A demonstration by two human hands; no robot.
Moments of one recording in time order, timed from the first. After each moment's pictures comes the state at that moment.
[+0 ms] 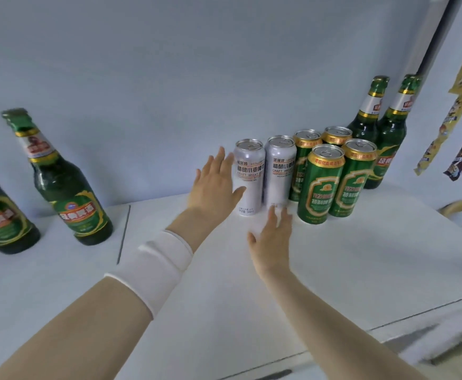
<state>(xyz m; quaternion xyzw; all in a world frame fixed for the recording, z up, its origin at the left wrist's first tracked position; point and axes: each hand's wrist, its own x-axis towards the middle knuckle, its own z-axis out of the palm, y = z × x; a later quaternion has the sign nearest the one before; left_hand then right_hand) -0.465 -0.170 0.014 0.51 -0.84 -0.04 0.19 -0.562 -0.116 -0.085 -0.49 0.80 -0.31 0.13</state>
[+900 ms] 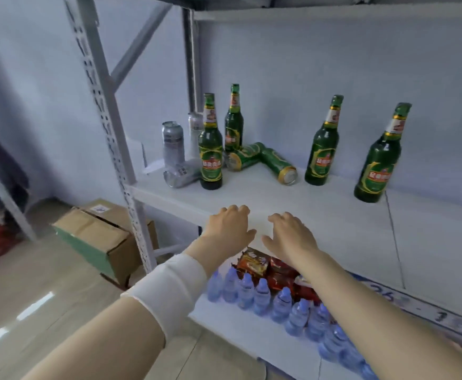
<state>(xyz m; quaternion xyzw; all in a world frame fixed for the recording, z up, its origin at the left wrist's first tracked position) 0.009 0.135 -0.008 0.77 -0.63 -0.06 0.10 -0.115 0.086 -0.018 -0.86 0.51 -0.05 0.09</state>
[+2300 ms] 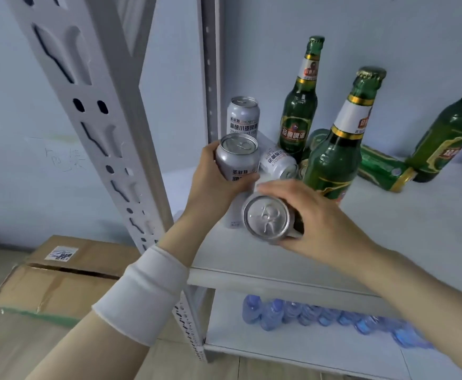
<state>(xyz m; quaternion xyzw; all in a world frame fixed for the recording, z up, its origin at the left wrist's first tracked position) 0.371 -0.058 -0.014 0.56 -0.56 -0.28 0.54 0.189 -0.024 -0.003 -0.89 0.33 -0.26 0.14</state>
